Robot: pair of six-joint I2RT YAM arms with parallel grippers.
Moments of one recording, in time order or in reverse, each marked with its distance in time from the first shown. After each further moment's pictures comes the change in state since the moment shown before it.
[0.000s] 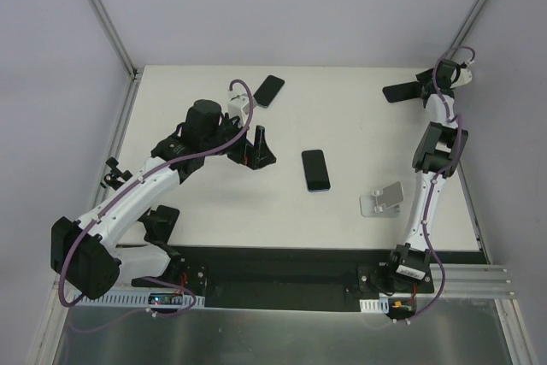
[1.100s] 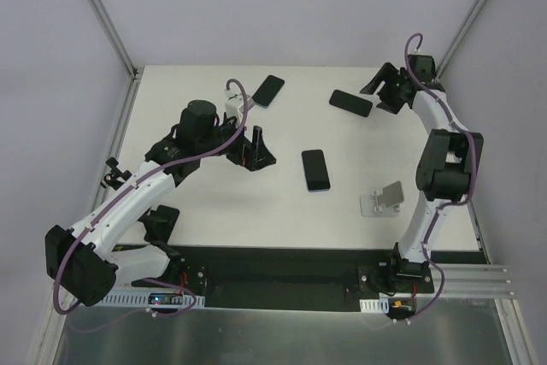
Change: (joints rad) left arm 0.000 -0.042 0.000 0.000 0.040 -0.009; right arm 0.196 -0.686 -0.778 -0.198 -0.486 -0.275
